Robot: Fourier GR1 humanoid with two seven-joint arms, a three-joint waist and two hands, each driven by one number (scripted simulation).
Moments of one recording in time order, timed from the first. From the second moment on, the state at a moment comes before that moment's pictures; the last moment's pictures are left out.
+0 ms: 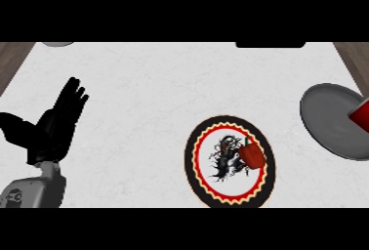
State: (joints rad) left arm -0.16 0.18 0.08 -1.60 0.12 0.07 0.24; right arm -0.10 -0.51 -0.47 -1.85 0.68 0.36 -0.32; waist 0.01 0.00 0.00
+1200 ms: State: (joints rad) left arm -0.19 0.16 0.07 -1.59 0.10 0.06 0.23; right arm -0.60 -0.61 -0.40 -0.50 0.88 -0.07 -0.73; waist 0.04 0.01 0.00
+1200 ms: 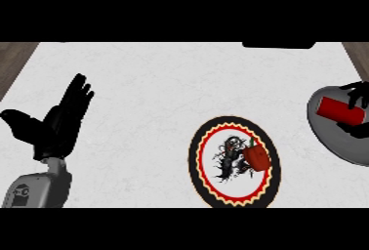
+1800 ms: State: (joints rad) left arm -0.19 0.16 0.08 -1.59 0.10 0.06 0.24; right arm -0.69 -0.70 -0.52 -0.23 0.77 0.08 -0.90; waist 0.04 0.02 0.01
